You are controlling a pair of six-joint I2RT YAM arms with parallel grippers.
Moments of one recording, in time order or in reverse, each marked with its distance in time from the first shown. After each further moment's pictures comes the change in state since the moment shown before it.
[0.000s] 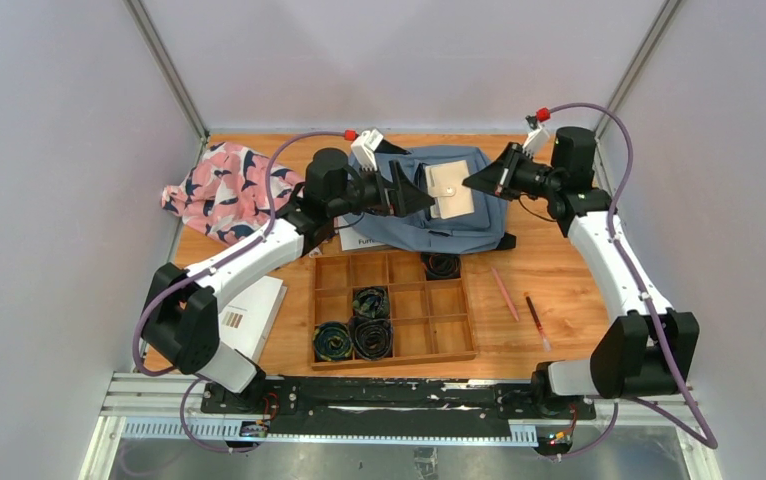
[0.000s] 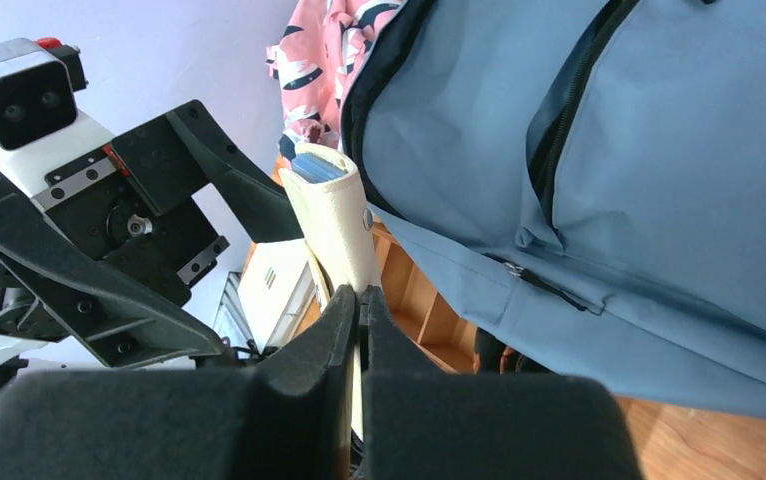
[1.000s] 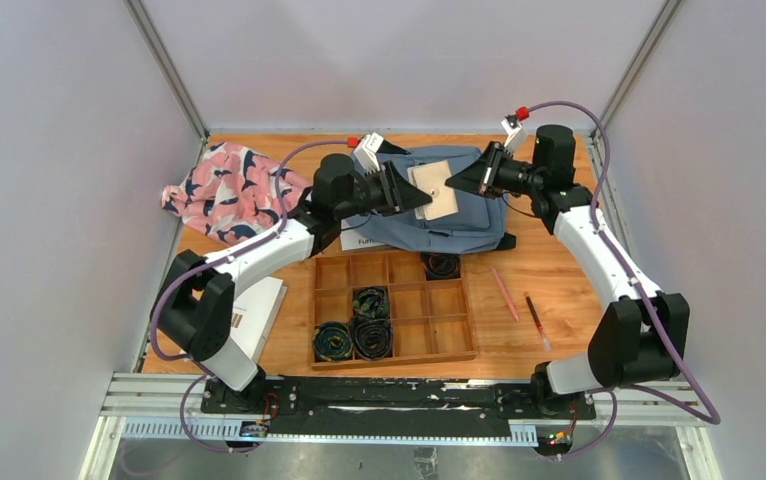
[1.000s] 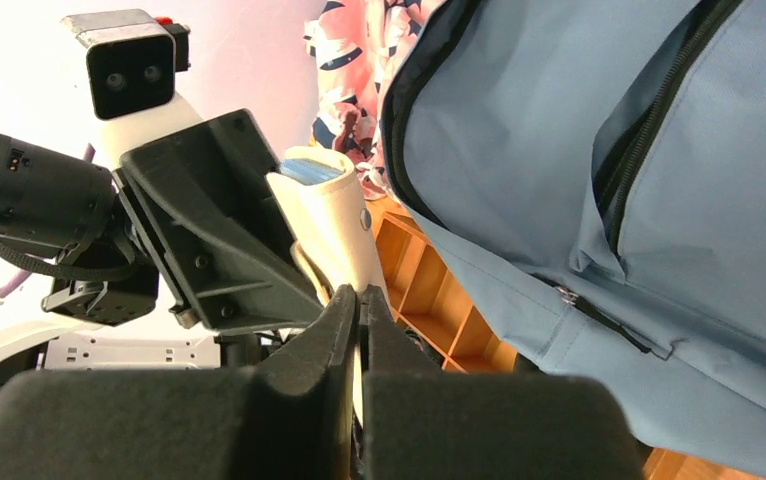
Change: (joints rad) left arm -0.002 0.073 -0.041 0.151 -0.025 -0.181; right arm 0.088 0.072 0.000 0.133 -0.037 0.080
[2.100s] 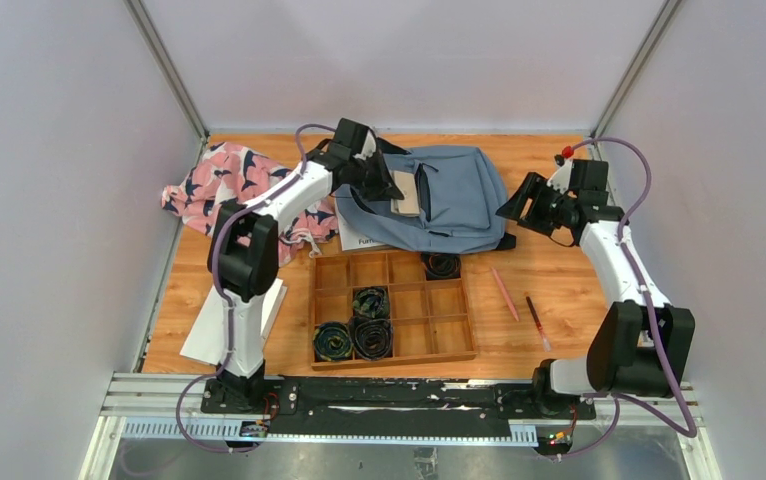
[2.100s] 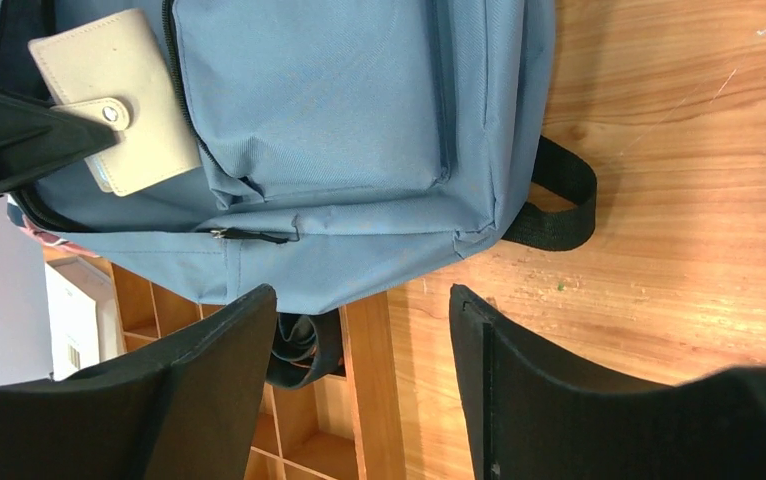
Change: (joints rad) left arm 0.157 0.452 0.600 -0.806 -0.047 0.140; right arm -0.248 -0.049 -0.139 -0.328 0.360 -0.292
